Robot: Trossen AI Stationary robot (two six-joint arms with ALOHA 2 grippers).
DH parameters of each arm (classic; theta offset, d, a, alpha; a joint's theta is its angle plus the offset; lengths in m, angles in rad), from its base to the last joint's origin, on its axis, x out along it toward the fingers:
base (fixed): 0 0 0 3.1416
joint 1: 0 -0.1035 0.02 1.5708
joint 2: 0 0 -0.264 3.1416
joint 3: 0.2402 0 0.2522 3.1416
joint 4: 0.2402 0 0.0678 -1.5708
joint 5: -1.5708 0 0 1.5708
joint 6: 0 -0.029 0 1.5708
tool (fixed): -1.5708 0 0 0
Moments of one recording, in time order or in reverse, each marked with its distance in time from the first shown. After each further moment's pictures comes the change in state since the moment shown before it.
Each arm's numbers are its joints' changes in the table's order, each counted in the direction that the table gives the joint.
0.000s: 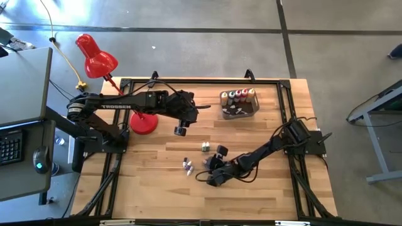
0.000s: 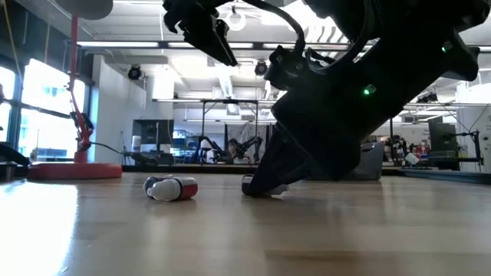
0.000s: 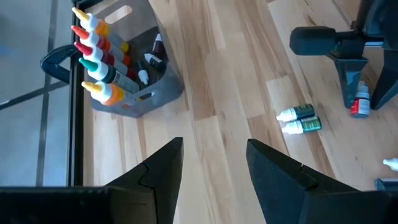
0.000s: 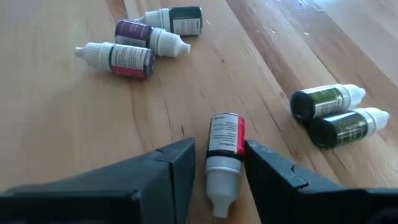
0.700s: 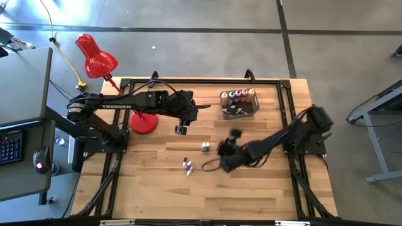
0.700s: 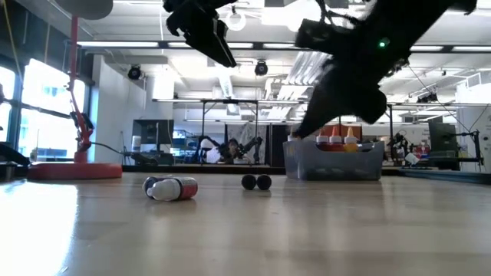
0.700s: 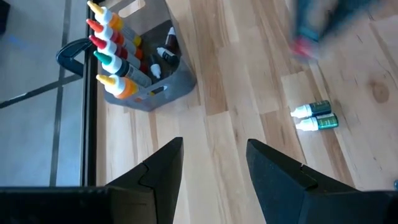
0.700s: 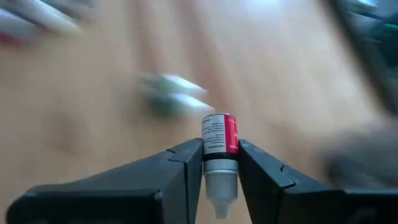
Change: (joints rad) left arm 0.000 0.000 0.000 -0.002 -0.058 0.002; right arm 0.052 -0.307 -0.006 0.518 0.148 0.141
